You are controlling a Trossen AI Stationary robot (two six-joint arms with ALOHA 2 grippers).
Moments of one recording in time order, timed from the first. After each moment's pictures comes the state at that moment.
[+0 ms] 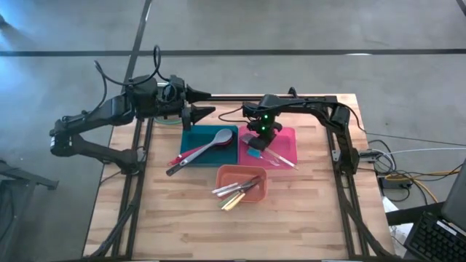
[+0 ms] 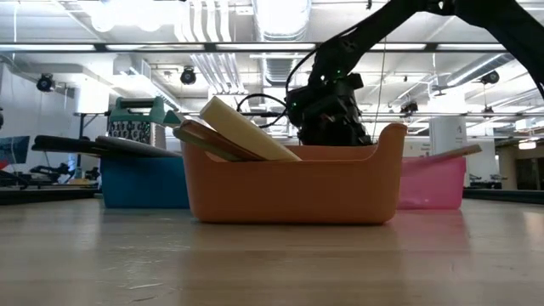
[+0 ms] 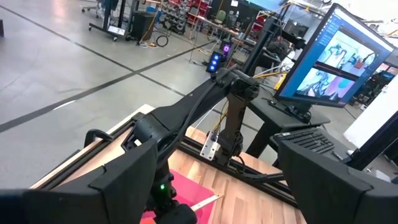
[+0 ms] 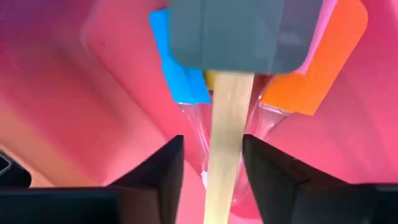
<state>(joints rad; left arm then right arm) 0.22 1.09 1.35 -0.34 0.00 -0.37 -0.44 2.09 1.55 -1.18 -0.44 0.22</state>
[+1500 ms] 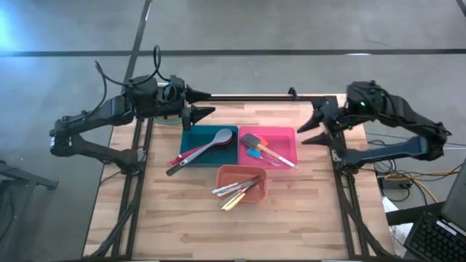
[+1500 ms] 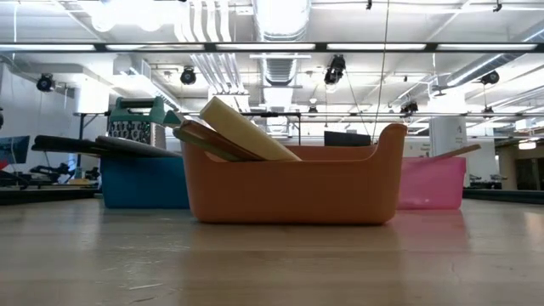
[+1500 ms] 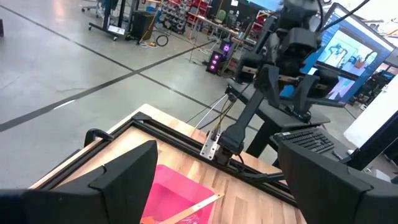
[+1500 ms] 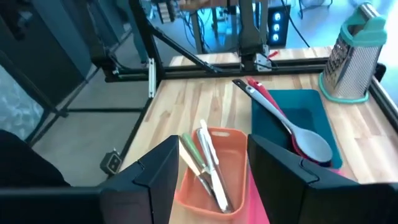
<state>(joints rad) 0.22 1.09 1.35 -0.34 0.00 -0.37 -0.19 0.97 1.40 -0.87 -0.44 0.02</state>
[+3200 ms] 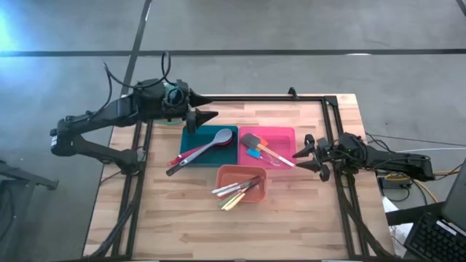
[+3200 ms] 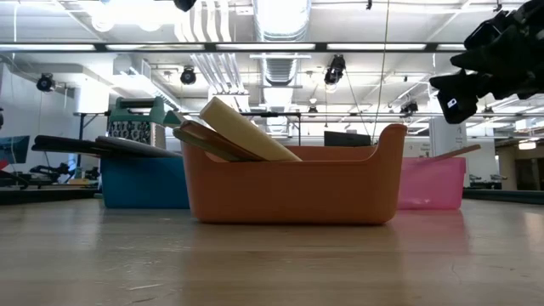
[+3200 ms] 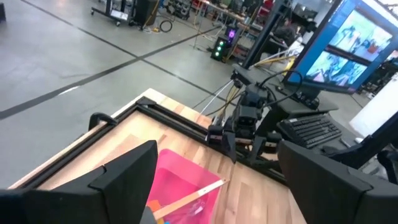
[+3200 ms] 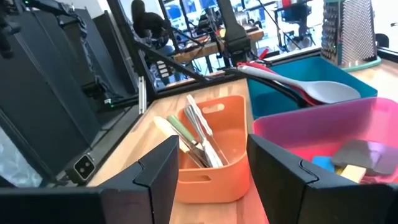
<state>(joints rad) 0.22 1.10 1.32 -0.35 0.00 -0.37 -0.19 0.14 0.03 0.06 -0.39 0.32</state>
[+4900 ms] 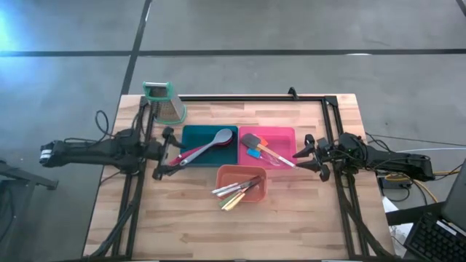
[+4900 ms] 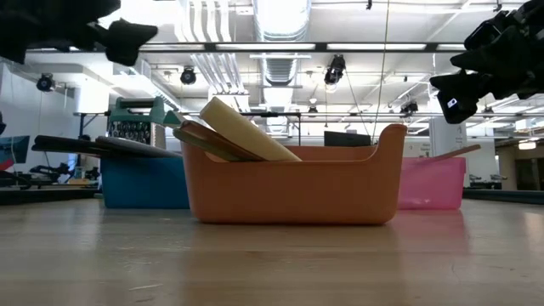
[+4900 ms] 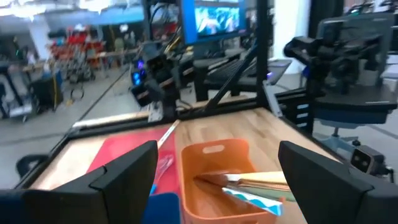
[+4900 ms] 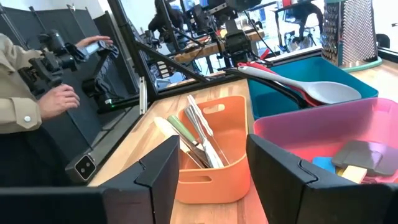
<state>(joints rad) 0.06 0.39 0.29 0.12 0.25 0.11 -0.19 0.14 0.03 0.06 -0.39 0.32</state>
